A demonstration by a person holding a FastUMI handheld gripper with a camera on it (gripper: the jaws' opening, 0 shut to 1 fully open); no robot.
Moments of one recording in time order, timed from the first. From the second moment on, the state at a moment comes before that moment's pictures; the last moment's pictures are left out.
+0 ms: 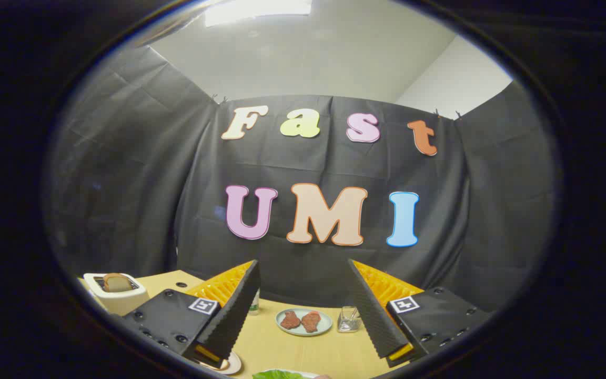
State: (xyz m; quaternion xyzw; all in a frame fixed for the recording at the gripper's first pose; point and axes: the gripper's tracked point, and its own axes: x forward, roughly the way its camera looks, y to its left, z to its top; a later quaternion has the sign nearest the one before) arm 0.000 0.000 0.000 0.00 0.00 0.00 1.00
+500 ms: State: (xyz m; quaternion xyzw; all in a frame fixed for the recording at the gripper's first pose) arm -0.003 -0.011 -0.001 0.00 0.00 0.00 1.00
